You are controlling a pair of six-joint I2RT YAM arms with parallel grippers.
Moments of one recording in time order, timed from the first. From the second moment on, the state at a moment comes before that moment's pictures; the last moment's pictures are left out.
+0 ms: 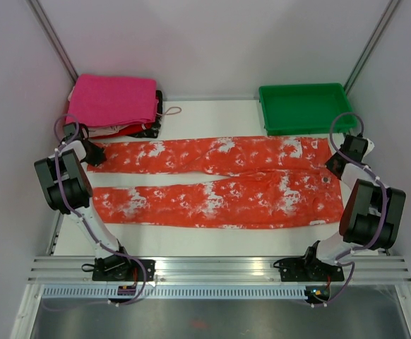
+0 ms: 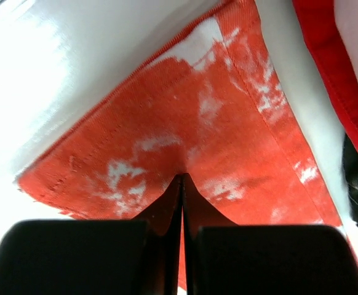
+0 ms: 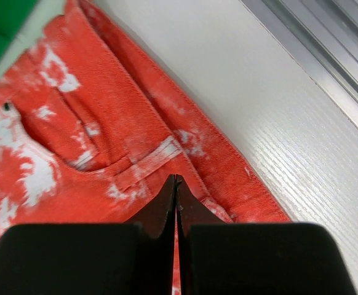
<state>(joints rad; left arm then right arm) 0.41 1.99 1.29 -0.31 0.07 -0.66 -0.36 1.58 0.84 -0.07 0.12 0.44</state>
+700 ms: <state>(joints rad) 0.42 0.95 1.01 -0.42 0.04 -0.62 -0.34 0.92 0.90 -0.29 -0.13 0.55</state>
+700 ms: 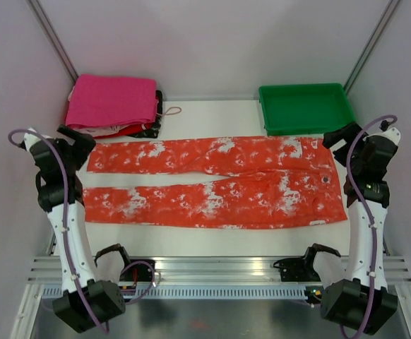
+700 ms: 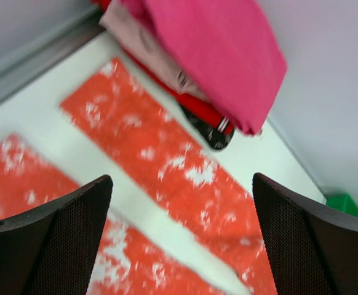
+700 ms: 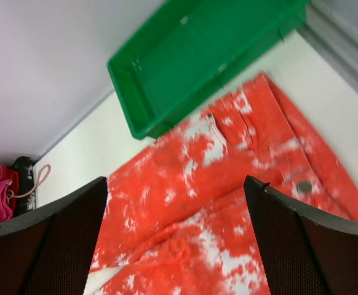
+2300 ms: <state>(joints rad) 0.42 0.62 0.81 -1.01 -0.11 -0.76 -0.40 1.03 0.44 -0.54 0.34 0.96</state>
